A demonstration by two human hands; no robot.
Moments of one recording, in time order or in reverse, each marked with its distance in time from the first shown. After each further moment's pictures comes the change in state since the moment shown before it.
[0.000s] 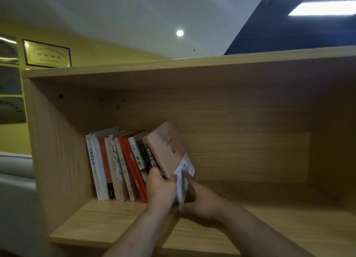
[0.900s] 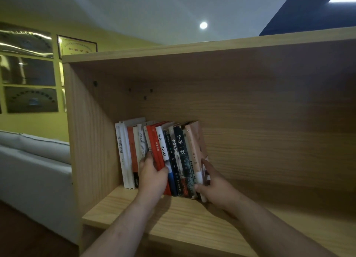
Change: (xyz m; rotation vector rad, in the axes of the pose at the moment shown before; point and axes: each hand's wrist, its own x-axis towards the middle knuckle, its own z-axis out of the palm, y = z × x) left_hand 0.053 -0.037 -0.075 0.047 -0.035 0.100; right_hand 0.031 -0.025 0.021 0.149 0.125 -0.024
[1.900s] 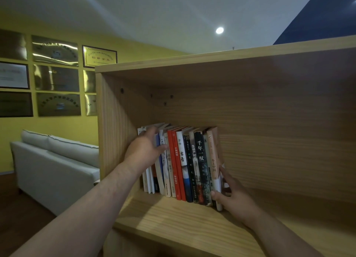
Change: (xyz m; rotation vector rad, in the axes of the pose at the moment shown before) left_hand 0.071 0.040 -0.088 0.624 0.028 0.250; right_hand 0.007 0.015 0.017 0.014 0.079 -0.020
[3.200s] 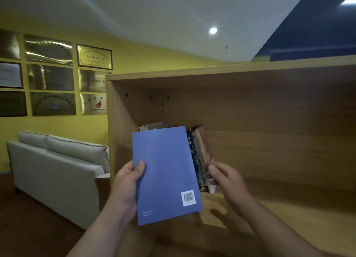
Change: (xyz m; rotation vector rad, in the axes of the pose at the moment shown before) left_hand -0.147 0.011 -0.043 -1.344 -0.068 -0.436; right_hand -0.064 -0.064 -0.002 0.315 0.089 -0.044
